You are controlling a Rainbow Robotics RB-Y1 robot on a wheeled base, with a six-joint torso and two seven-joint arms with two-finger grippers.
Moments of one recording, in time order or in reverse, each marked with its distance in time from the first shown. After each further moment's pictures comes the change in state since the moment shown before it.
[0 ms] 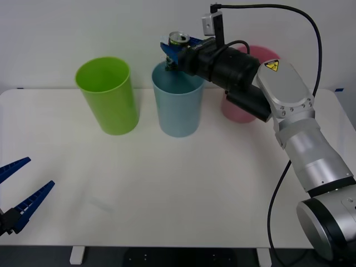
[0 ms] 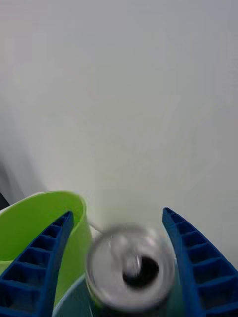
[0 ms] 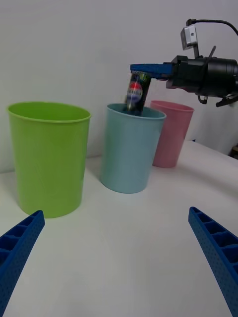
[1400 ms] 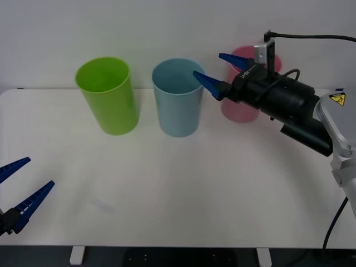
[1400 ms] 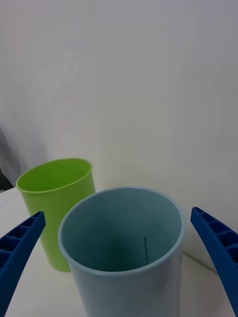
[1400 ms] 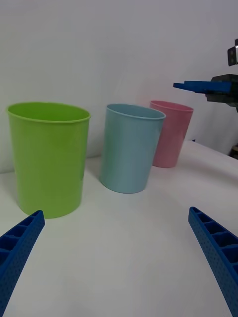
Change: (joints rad) right arm 0.359 -0.231 -0.021 -0.378 -0.195 -0.127 0.036; left arm 0.000 0.000 0.000 0.000 0.000 0.000 0.000
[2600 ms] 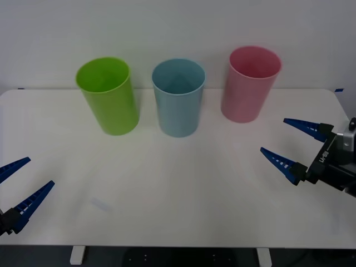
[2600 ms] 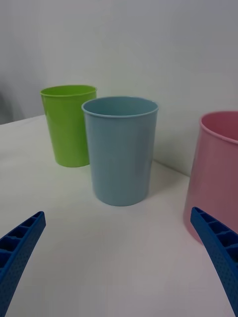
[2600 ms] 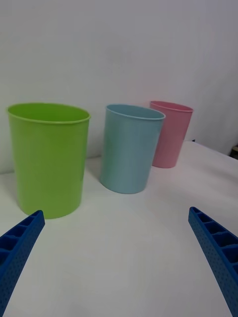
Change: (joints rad) right arm 0.618 -0.159 -0.270 -0.281 -0.217 -0.237 0.306; left arm 0.000 0.000 0.000 0.000 0.000 0.000 0.000
